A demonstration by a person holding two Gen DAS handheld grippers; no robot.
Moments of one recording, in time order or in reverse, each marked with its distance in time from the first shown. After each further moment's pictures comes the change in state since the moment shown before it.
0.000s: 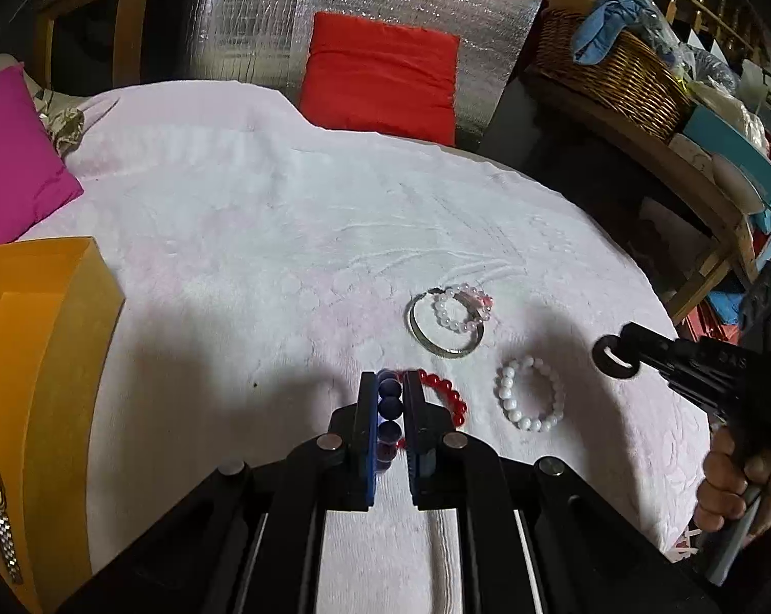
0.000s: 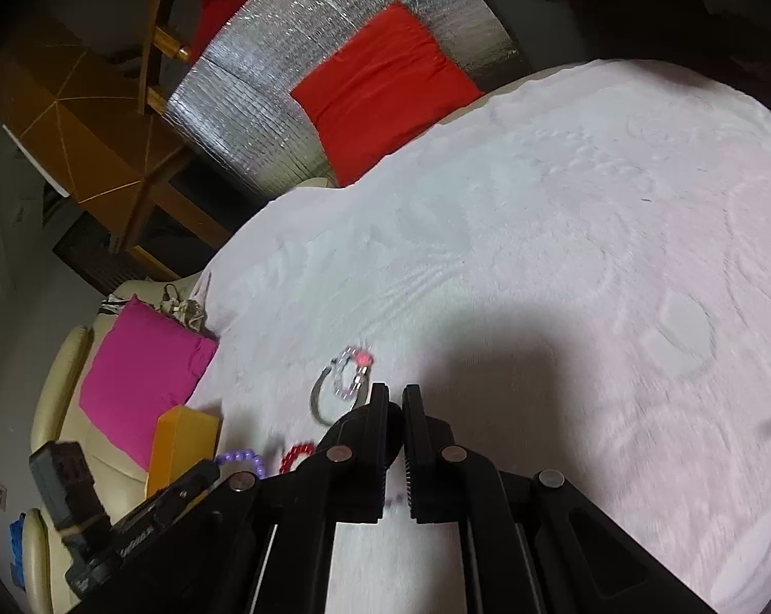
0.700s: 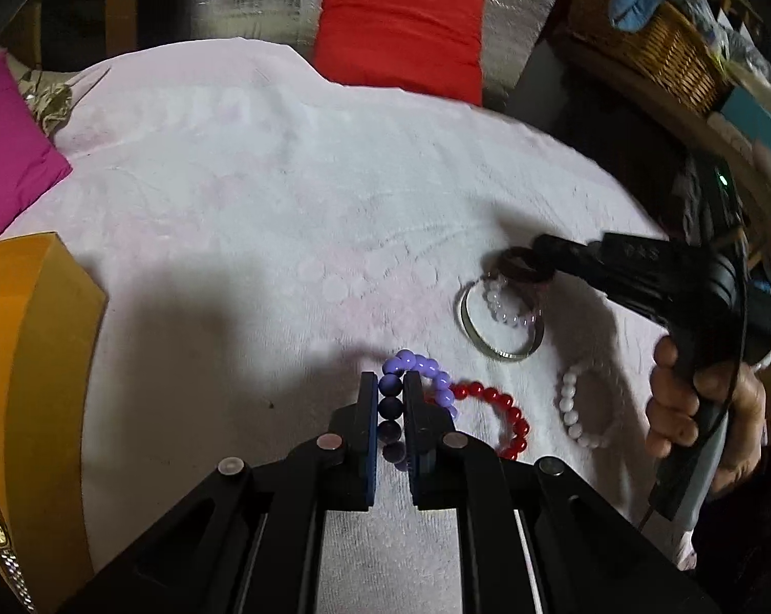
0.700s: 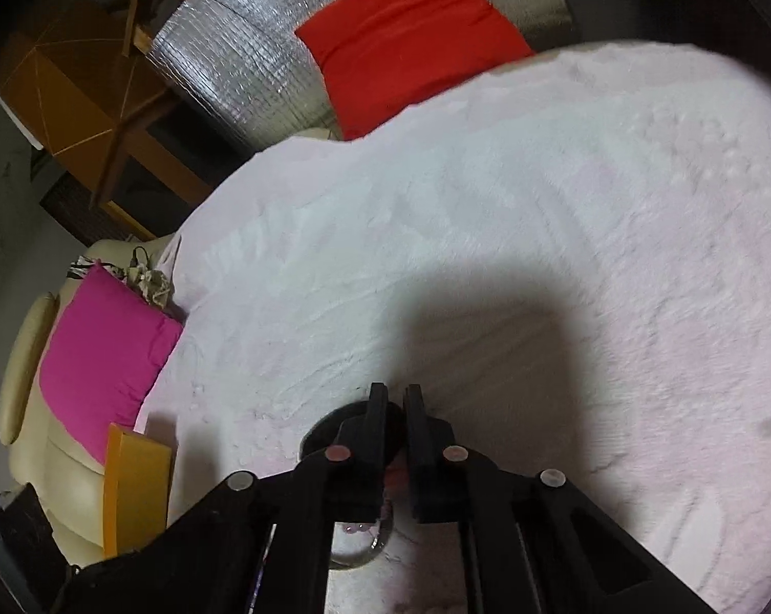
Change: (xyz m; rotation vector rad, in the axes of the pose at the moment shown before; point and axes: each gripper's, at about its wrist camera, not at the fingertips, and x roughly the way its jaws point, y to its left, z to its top) left arm 0.046 0.020 0.022 -0.017 0.126 0.033; right arm 0.141 0.030 0.053 -0.074 0.101 -0.059
